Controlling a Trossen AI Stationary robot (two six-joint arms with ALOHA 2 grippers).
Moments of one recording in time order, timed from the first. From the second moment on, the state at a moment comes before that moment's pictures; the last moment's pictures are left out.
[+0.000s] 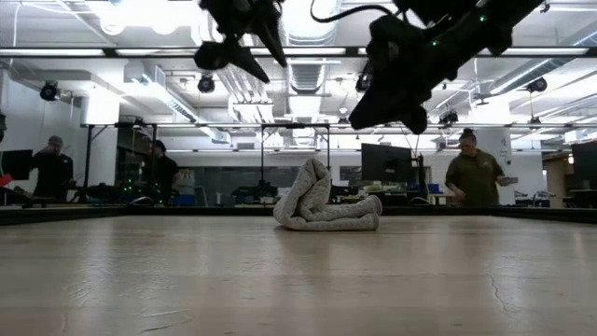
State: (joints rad) left arm 0.17 1.49 1.47 -0.78 -0.13 -0.80; right arm -0.01 1.37 0.76 -0.01 0.12 0.52
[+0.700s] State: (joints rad) left arm 0.15 1.42 1.47 -0.87 -0.17 -0.71; right arm -0.01 1.56 0.87 0.16 -0.01 0.73
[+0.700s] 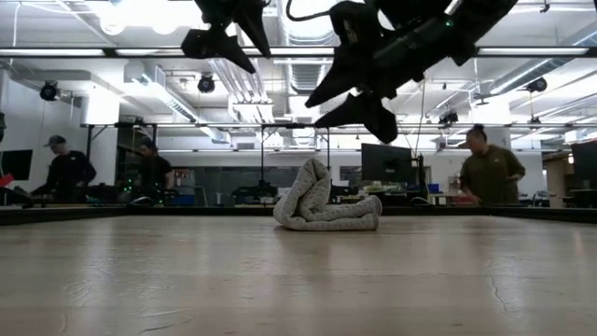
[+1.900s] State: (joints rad) left arm 0.15 1.33 1.47 -0.88 -0.19 -0.51; right arm -0.02 1.69 1.16 -0.33 0.03 0.99
